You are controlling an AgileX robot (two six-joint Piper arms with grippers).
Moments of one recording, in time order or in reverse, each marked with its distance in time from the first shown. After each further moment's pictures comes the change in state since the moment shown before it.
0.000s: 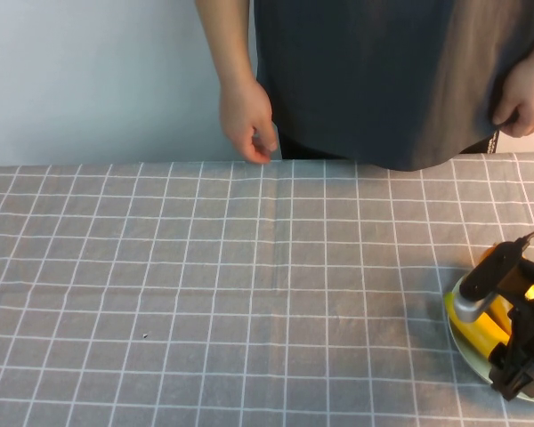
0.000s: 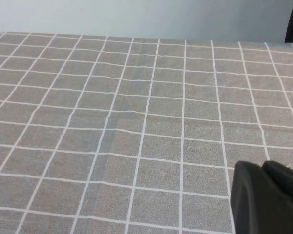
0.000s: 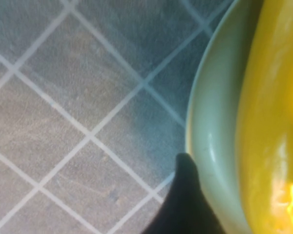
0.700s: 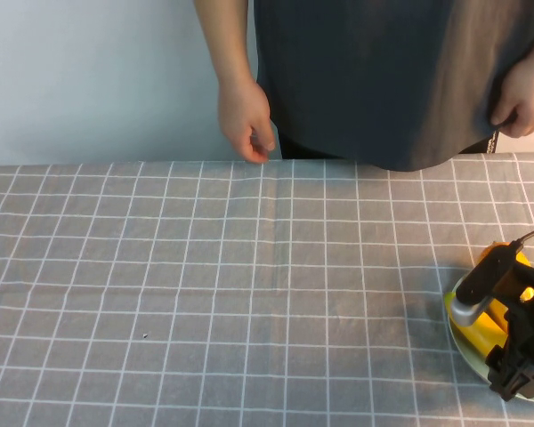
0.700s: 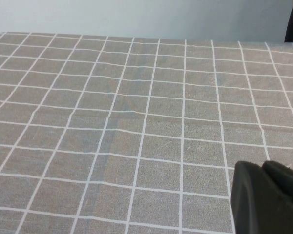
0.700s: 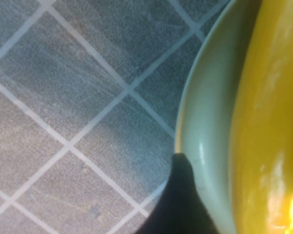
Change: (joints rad) right arm 0.000 0.045 0.000 -0.032 -0.053 0.000; left arm 0.000 0.000 0.000 0.000 0.000 0.000
